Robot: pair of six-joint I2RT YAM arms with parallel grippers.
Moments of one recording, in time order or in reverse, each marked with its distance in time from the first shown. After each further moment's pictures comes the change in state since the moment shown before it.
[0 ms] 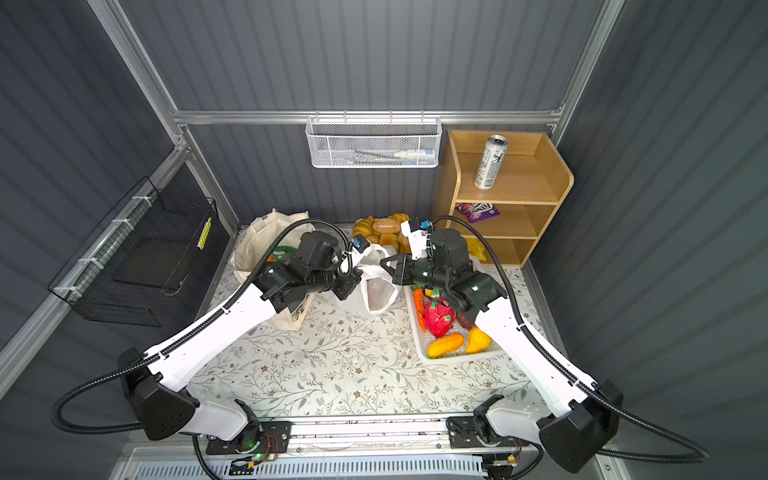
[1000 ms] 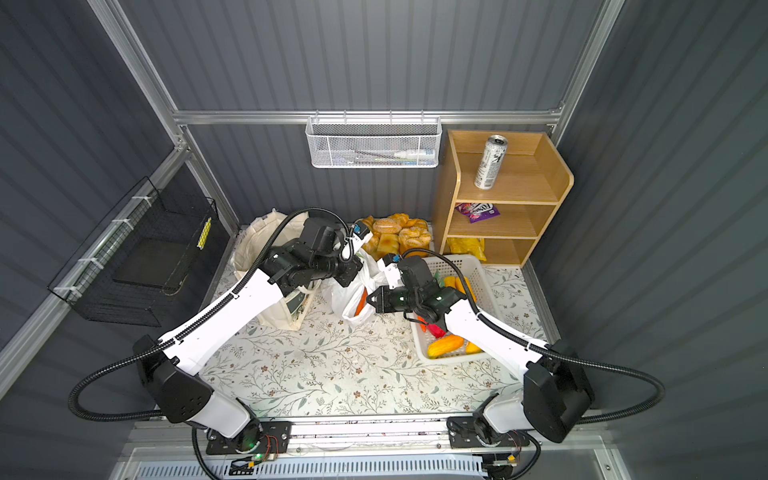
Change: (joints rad) left arm 0.058 0.101 0.109 -0.053 0.031 -0.023; right arm 0.112 0.167 -0.197 0.126 0.002 0.011
